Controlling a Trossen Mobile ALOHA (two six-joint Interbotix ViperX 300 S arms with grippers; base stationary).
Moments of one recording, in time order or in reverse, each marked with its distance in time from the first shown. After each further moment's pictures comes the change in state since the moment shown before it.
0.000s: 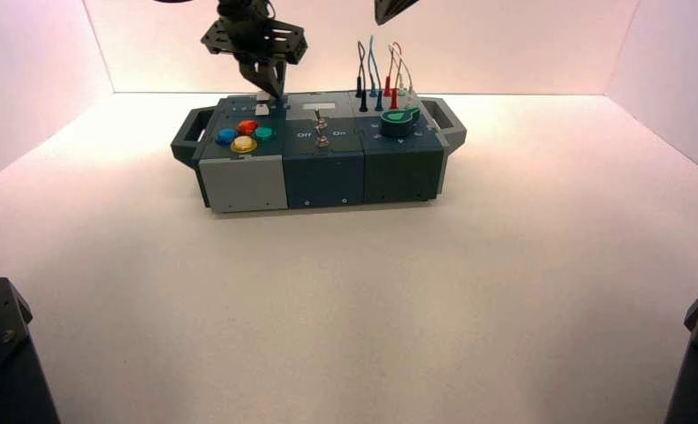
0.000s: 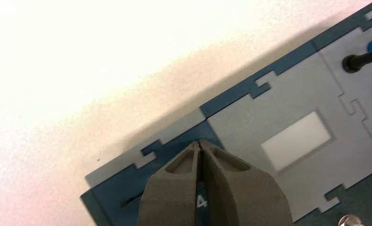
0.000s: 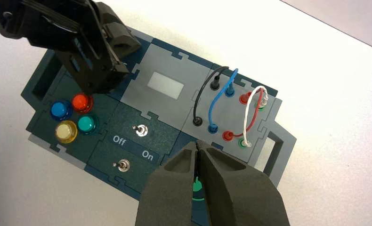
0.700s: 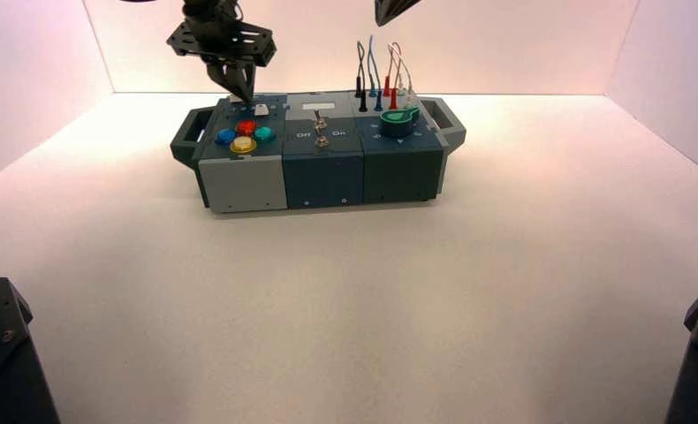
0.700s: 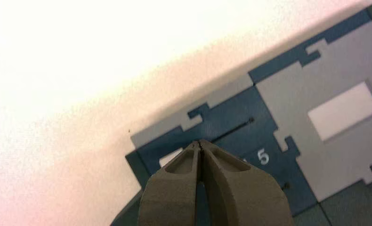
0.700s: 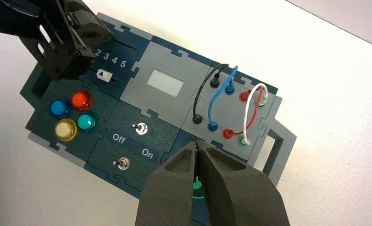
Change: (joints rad) left arm 0.075 -0.057 0.083 0.018 0.005 0.020; right arm 0.000 0.000 0.000 0.000 0.008 0.000
